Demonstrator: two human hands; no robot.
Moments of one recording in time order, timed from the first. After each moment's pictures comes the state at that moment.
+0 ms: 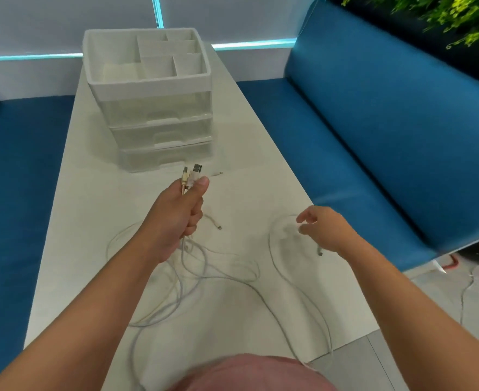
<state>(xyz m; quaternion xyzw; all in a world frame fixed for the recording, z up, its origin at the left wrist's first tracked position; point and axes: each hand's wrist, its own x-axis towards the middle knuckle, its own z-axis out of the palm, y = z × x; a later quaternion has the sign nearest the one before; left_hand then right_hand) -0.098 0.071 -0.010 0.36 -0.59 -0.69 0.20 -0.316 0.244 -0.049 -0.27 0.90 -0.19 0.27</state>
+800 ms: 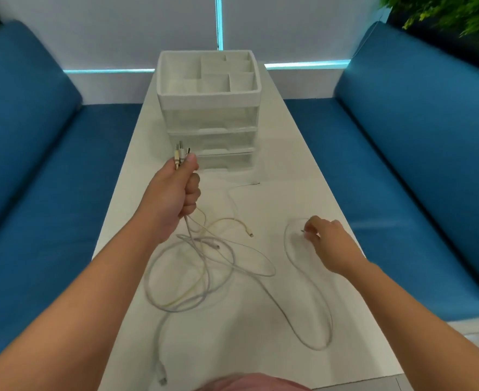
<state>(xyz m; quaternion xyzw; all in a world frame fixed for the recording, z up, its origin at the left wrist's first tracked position) -0.057 0.055 0.028 0.39 -0.54 -0.67 0.32 -0.309 0.218 -0.084 -0.48 0.85 -0.13 0.14</state>
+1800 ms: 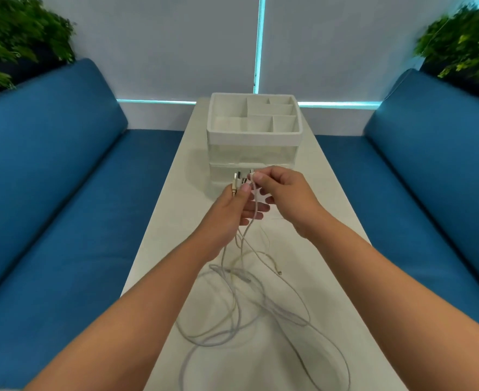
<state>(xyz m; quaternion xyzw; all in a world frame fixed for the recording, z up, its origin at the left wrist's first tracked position) -0.069 0.043 0.030 0.36 -0.64 -0.60 0.31 -0.198 0.079 0.057 -0.45 0.61 -0.55 0.35</state>
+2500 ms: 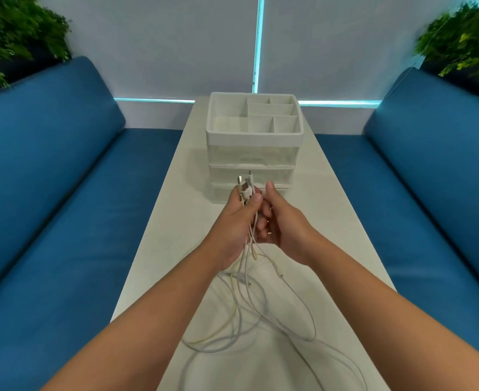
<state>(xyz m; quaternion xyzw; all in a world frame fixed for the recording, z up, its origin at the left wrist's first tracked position) -0.082 0.045 0.019 0.28 -0.54 -0.72 0.33 -0.189 0.089 0.030 -0.34 0.55 -0.53 0.55</state>
